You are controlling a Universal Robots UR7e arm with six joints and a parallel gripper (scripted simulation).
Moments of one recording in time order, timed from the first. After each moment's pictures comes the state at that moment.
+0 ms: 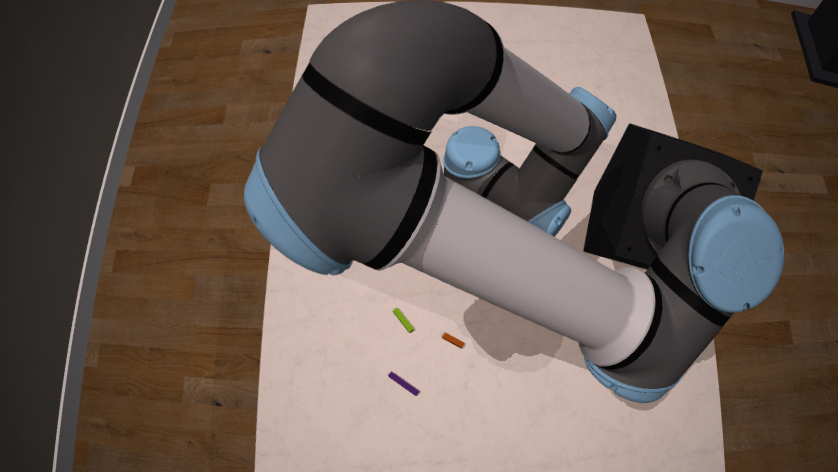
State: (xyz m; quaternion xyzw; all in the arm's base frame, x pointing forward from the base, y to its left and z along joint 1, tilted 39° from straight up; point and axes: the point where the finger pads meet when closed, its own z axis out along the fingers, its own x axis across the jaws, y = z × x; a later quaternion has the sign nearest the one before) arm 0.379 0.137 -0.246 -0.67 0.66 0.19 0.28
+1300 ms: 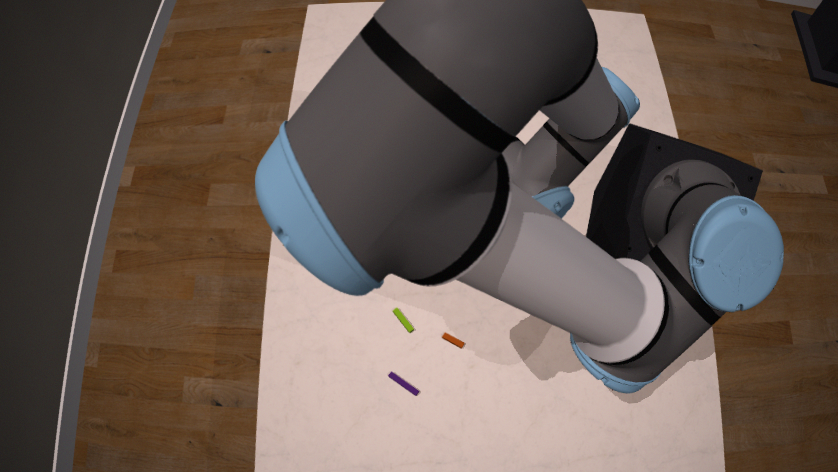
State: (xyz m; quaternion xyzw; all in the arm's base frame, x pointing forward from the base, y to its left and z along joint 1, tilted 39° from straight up) arm 0.370 0.087 -0.183 -0.67 0.66 0.19 0.28
